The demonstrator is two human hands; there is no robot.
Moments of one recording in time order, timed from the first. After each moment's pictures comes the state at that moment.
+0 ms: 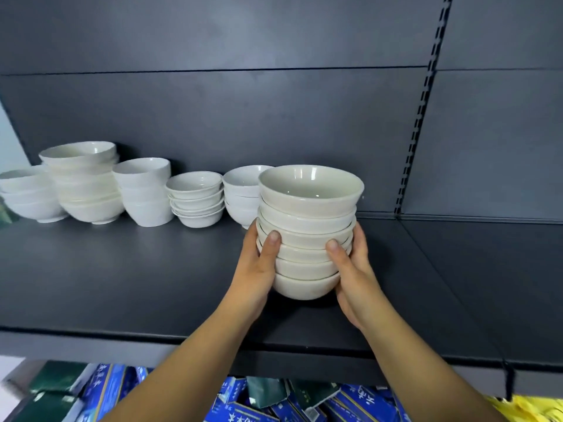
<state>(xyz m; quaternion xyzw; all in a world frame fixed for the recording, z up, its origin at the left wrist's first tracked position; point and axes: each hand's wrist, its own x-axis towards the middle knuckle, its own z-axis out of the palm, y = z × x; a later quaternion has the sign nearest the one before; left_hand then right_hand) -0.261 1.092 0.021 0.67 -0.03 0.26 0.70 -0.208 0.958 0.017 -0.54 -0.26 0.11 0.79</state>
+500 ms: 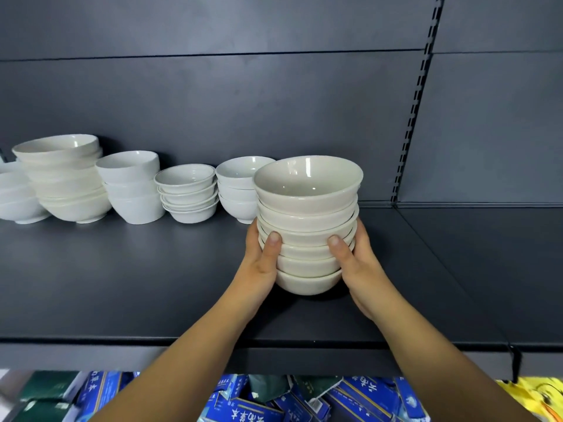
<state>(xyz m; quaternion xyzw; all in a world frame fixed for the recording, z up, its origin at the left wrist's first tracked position) -0.261 1.100 0.014 0.72 -0.03 0.21 0.66 -0.201 0.954 0.014 -0.63 -0.28 0.06 0.72</state>
